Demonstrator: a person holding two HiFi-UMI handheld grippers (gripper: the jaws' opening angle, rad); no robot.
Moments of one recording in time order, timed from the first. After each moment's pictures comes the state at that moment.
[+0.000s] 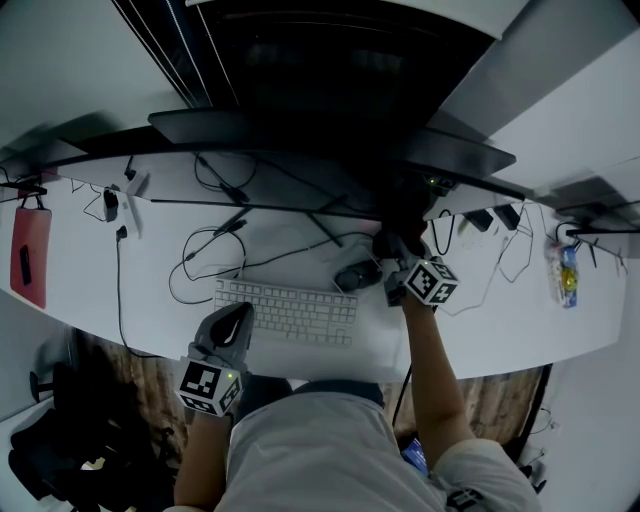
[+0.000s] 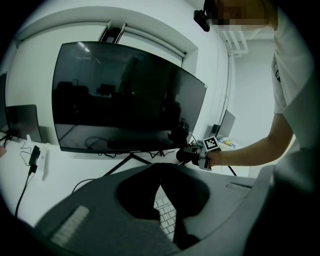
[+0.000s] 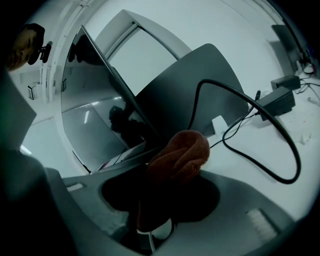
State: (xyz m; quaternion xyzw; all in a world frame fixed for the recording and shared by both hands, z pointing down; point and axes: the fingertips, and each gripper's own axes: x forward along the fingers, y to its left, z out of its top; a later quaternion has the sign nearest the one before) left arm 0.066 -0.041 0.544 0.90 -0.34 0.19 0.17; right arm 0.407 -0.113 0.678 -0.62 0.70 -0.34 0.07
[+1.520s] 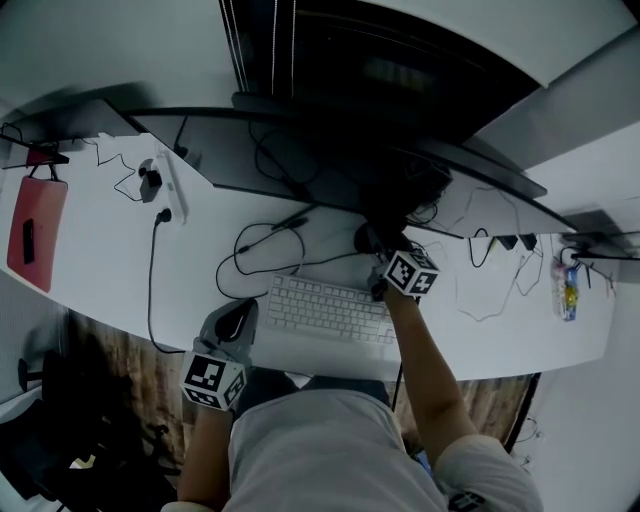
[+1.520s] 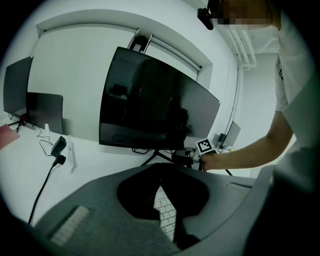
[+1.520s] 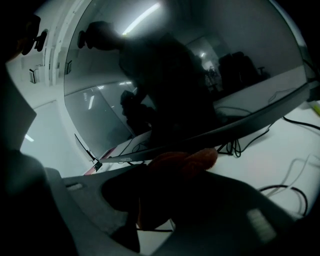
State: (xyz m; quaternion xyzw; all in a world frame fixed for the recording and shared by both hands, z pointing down) left arm -0.082 -0.069 0.550 0.89 -0.37 0.15 0.20; right arm 0.216 -0.182 0.679 -0.60 0.72 -0.34 0.00
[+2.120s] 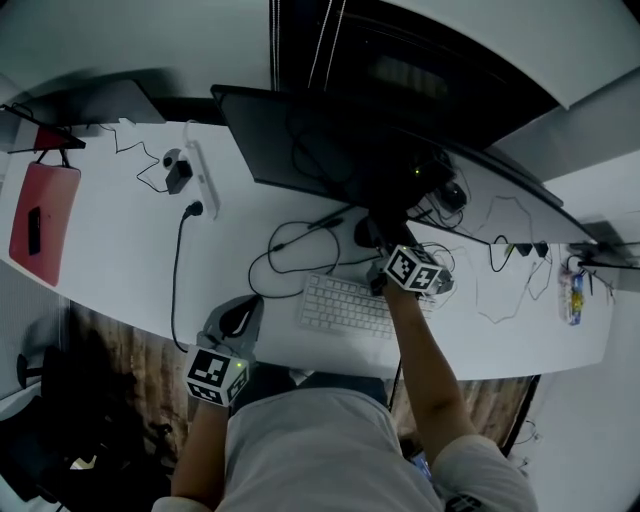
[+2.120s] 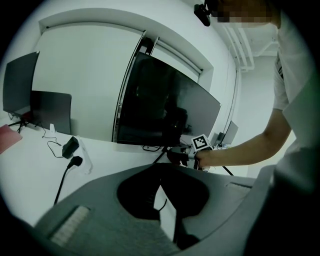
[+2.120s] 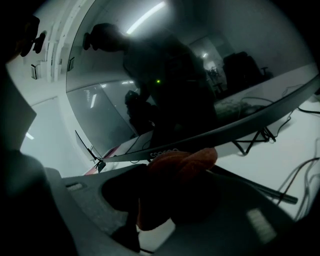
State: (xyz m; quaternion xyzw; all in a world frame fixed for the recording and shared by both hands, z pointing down) left arm -0.158 -0.085 0.560 0.90 -0.36 0.15 0.20; right arm 0.129 -0.214 0.678 -0.60 0.73 -0.34 0.00
